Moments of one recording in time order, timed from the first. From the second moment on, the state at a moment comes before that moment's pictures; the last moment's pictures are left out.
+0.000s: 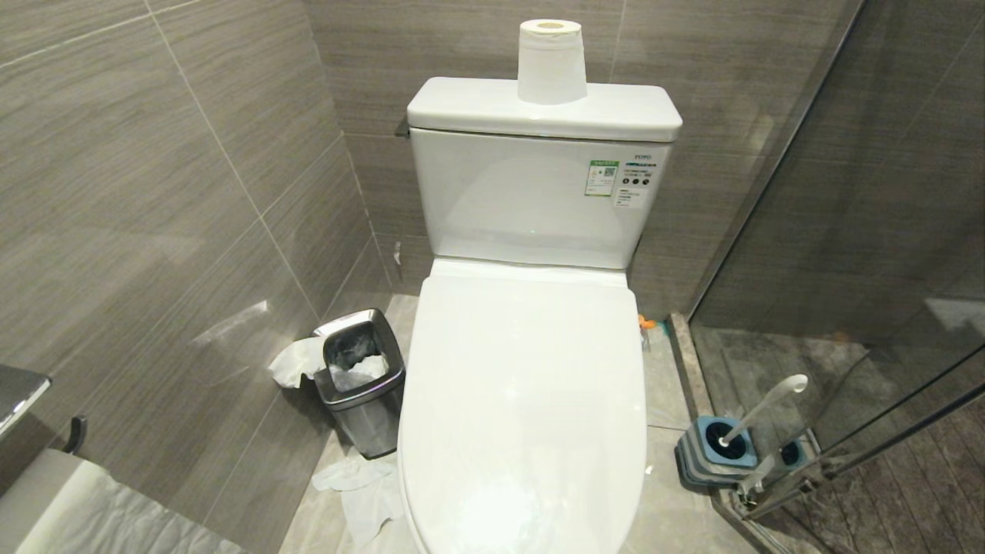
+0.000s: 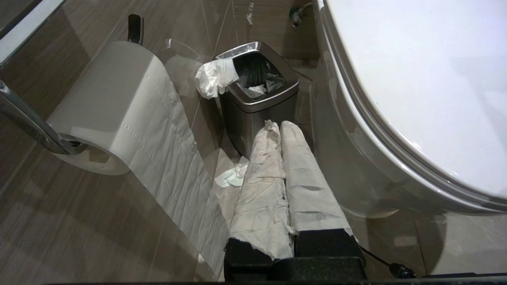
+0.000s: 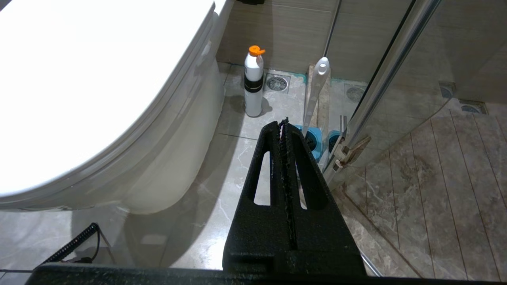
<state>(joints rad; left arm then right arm) 0.00 0.00 0.00 0.01 -0.02 0.02 0.00 0.00 0.00 0.01 0.00 0.02</state>
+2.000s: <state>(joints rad) 0.00 0.00 0.00 0.01 -0.02 0.02 0.00 0.00 0.00 0.01 0.00 0.02</state>
